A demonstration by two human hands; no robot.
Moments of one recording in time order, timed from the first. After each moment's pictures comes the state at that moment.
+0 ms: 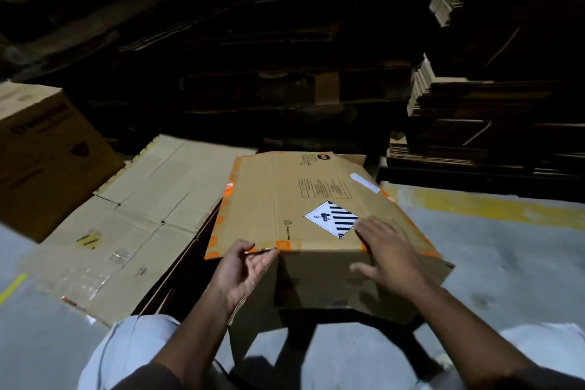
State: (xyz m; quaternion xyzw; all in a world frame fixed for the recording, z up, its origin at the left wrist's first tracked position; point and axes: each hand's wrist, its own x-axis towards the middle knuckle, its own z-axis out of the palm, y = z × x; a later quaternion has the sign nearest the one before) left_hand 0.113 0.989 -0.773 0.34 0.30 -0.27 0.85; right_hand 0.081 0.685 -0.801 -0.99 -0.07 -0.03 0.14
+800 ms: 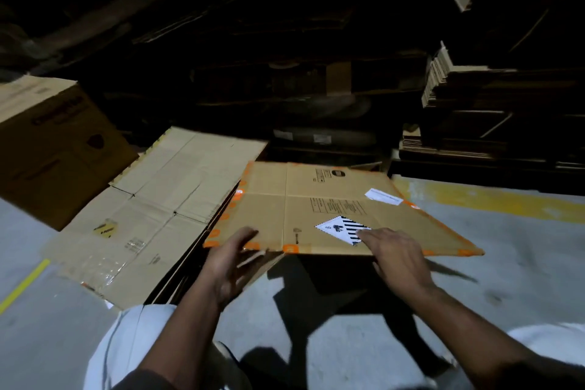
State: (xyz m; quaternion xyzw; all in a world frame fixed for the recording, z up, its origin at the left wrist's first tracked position) left_hand 0.109 1.009 -0.762 0.59 0.29 -0.15 0.74; right_hand 0.073 0.695 -0.804 -0.99 -0.11 -0.07 0.09
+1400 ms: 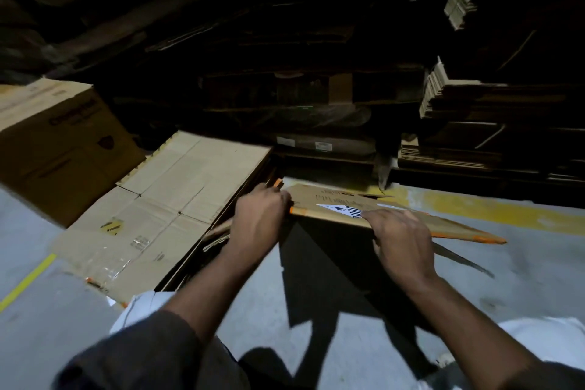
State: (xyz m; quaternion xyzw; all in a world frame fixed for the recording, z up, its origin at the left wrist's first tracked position) left_hand 0.117 0.958 -0.694 0.96 -0.21 0.19 -0.03; right_hand 0.060 0.708 -0.741 -0.96 -0.07 -0.25 0.07
